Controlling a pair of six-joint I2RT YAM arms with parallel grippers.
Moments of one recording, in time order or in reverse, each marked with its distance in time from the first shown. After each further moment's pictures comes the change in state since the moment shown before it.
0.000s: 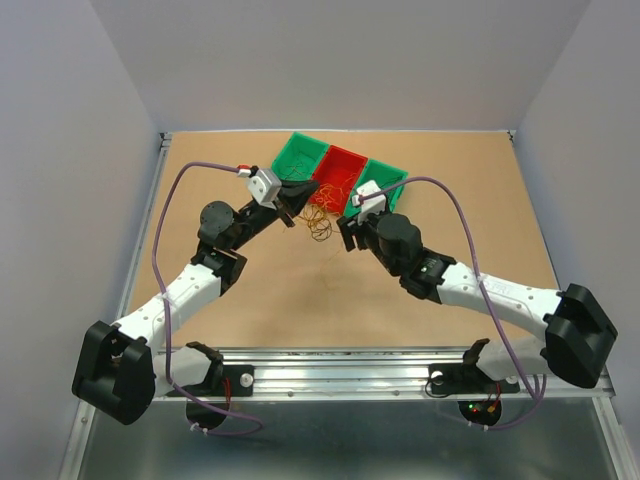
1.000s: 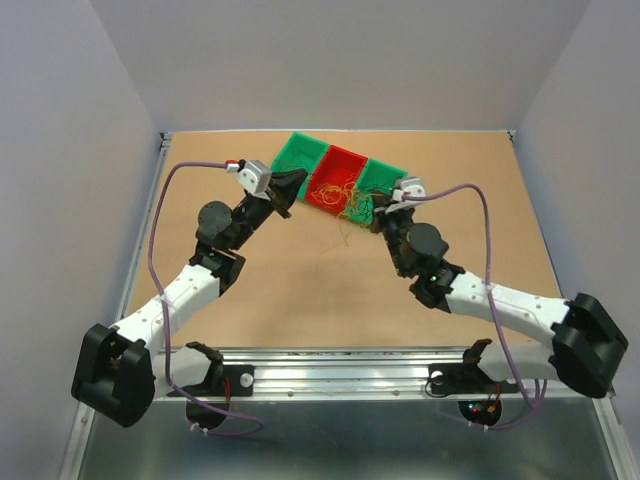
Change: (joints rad) left arm 0.005 -0.013 0.000 -0.008 -0.132 -0.027; right arm -0.030 0.005 -0.103 0.437 0.142 0.011
